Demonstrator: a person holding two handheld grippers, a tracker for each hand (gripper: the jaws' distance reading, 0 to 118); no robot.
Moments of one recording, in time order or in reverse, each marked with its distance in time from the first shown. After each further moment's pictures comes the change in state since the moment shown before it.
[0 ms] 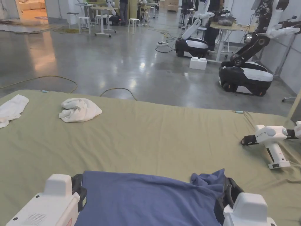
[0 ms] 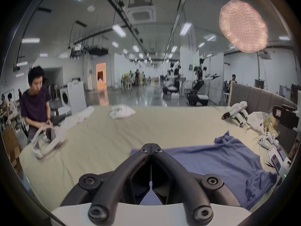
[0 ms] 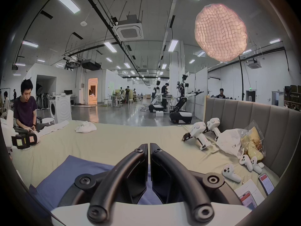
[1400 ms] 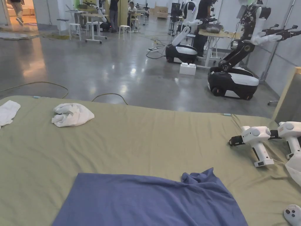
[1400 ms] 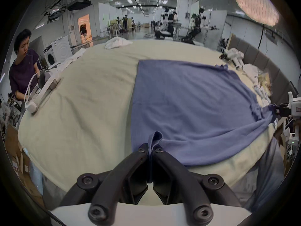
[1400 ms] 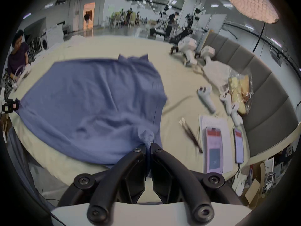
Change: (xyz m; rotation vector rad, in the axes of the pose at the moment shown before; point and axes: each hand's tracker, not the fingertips) left arm -0.087 -0.129 0.044 -0.530 -0.087 -0.079; right arm 0.112 -0.102 0.064 -0.847 -0.044 0.192
